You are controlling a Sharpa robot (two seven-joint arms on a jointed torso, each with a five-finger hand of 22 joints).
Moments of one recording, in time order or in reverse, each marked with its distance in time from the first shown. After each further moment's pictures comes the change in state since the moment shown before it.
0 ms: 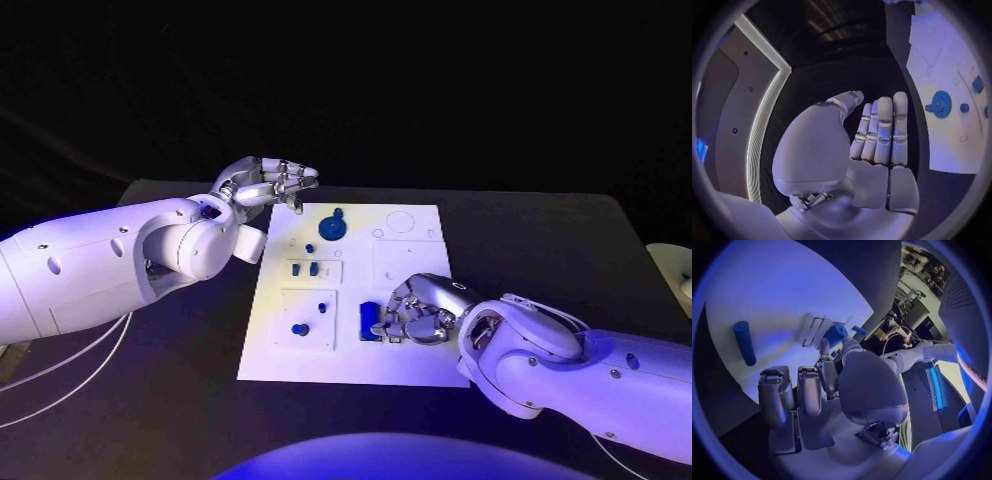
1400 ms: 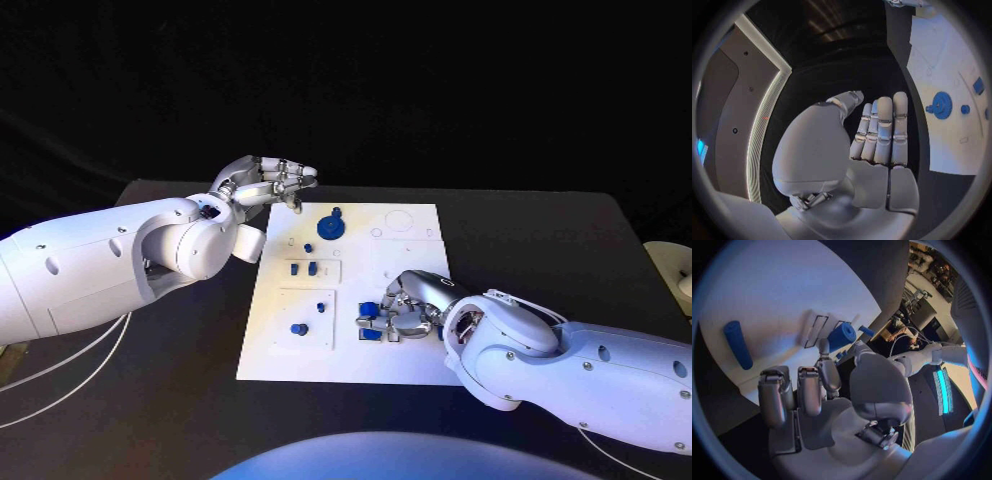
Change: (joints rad) left arm 0.000 0.003 0.000 0.001 0.000 0.000 0.001; left_hand 0.000 0.000 0.000 0.000 0.000 0.000 0.000 0.000 0.000 0.007 0.000 -0.003 0.000 0.000 0.000 -0.004 0.000 0.000 0.000 0.000 0.000 0.000; right arm 0.001 0.063 0.000 -0.038 -0.020 -0.001 -0.098; right_hand -0.265 -0.084 -0.011 0.009 -0.038 0.007 0.007 -0.004 0.018 -0.013 0.005 -0.015 -0.003 0.000 0.000 -0.008 0.000 0.000 0.000 0.000 0.000 0.000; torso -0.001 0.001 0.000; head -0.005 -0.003
